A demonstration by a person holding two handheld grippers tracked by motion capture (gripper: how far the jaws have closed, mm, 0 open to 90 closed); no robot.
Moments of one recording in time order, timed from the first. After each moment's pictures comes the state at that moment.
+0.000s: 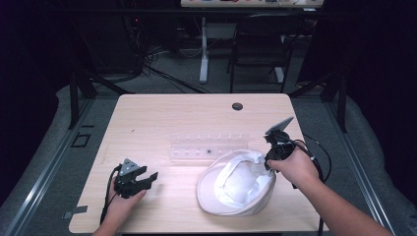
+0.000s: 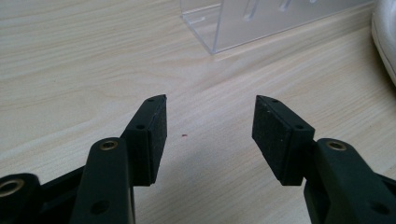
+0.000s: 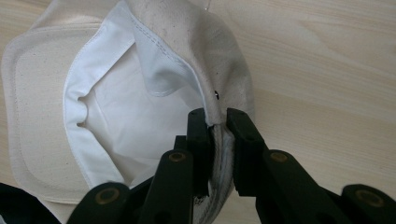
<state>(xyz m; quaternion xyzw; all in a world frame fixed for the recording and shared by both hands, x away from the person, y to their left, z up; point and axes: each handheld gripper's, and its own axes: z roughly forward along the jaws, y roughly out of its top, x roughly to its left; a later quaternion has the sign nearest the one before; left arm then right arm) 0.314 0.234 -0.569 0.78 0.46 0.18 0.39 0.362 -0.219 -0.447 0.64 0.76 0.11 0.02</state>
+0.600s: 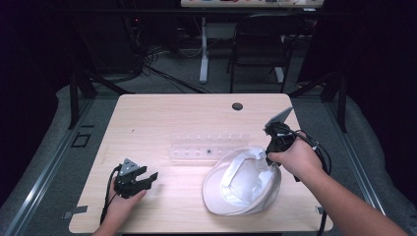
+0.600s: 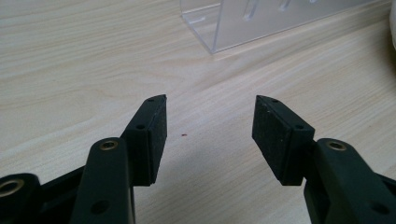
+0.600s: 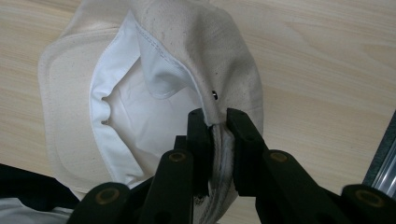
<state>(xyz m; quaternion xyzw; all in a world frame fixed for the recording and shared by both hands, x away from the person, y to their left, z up) 0.313 0.234 -0.569 0.78 0.46 0.17 0.39 0.367 -0.212 -0.414 0.64 0.76 0.08 0.01</state>
